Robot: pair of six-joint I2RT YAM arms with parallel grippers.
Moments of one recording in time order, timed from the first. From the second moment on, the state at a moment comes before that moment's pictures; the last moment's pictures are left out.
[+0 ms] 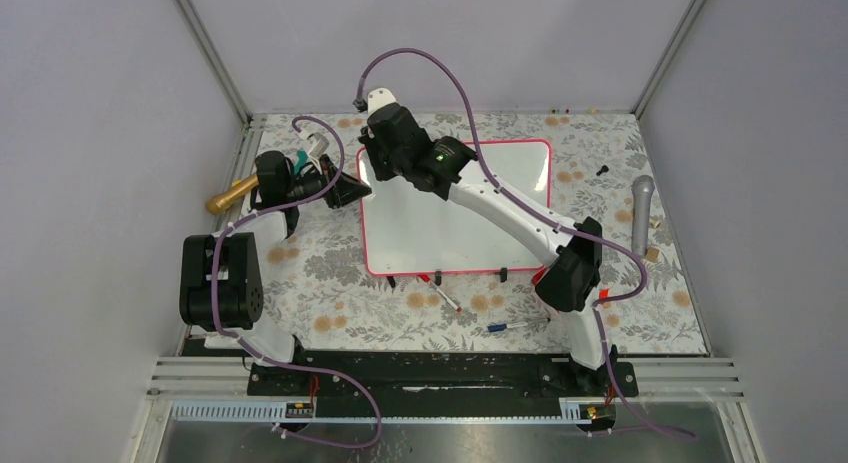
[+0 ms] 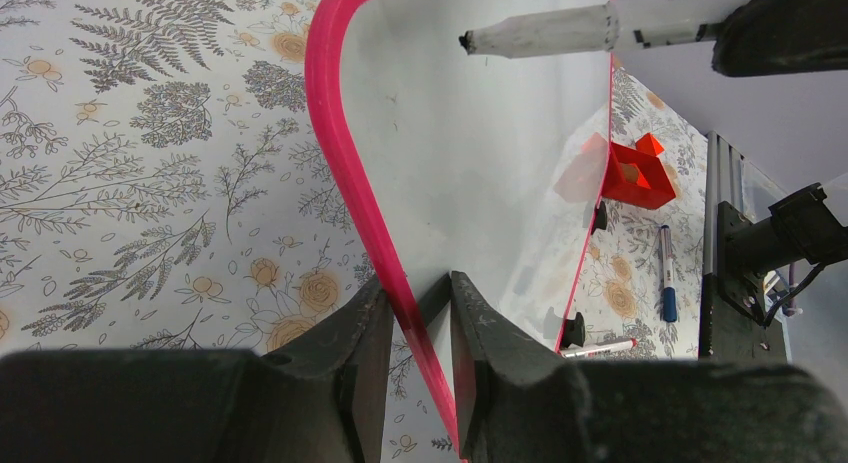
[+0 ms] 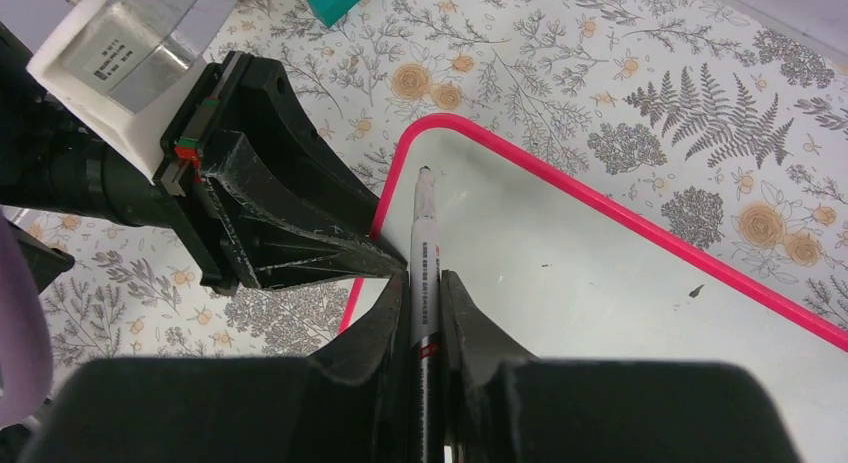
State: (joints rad) left arm 0.05 1.61 0.83 0.53 1.16 -0.20; right arm 0.92 2.05 2.18 -0.67 0.25 0.22
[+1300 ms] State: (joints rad) left arm 0.05 1.61 0.83 0.53 1.16 -0.20; right arm 0.93 2.10 2.20 -0.71 0.33 0.21
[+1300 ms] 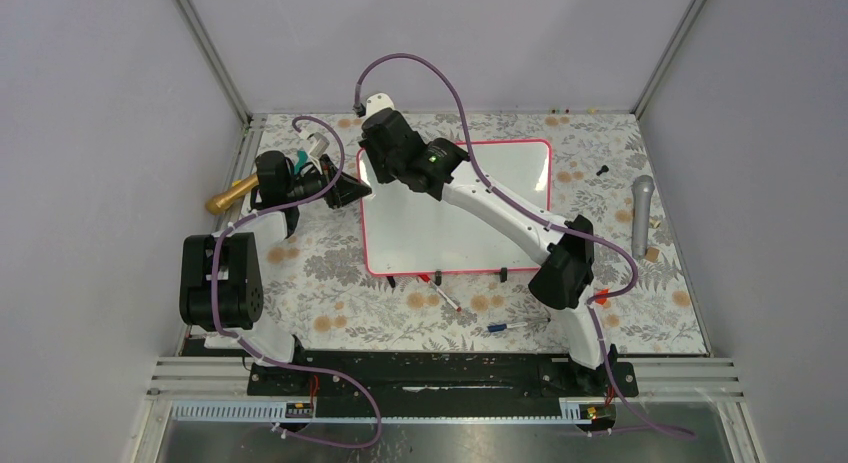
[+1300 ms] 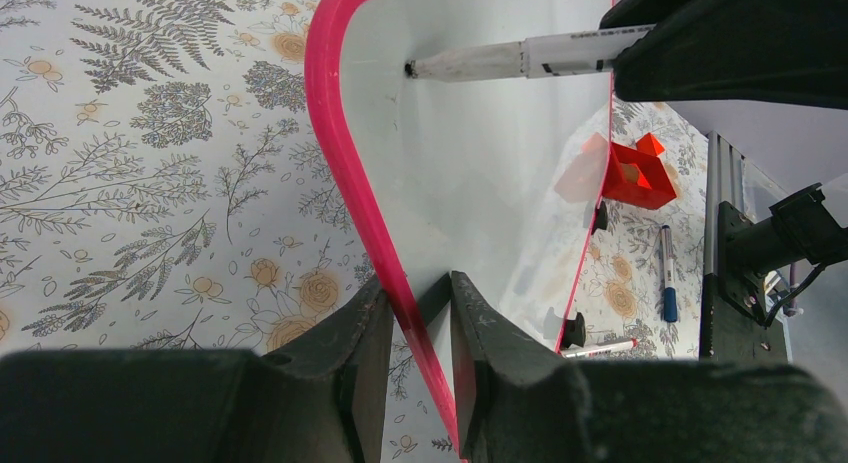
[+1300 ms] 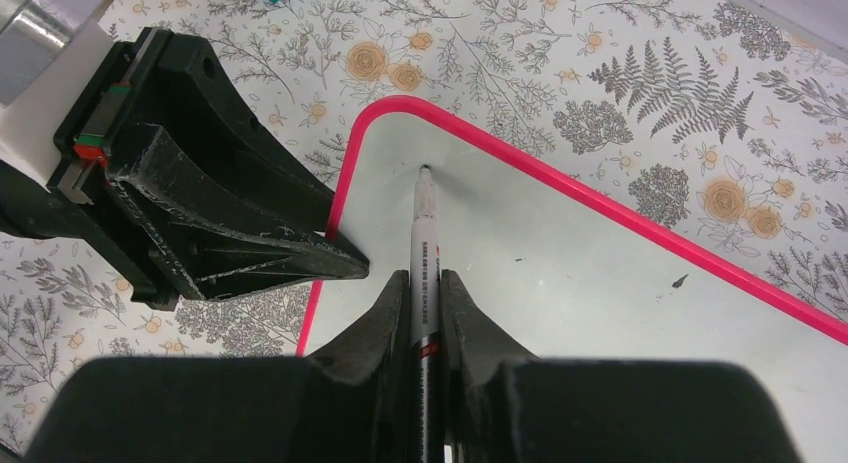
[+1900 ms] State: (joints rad) left arm 0.05 1.61 0.83 0.52 1.15 -0.20; right arm 0.93 2.10 2.20 -0.72 0.38 0.20
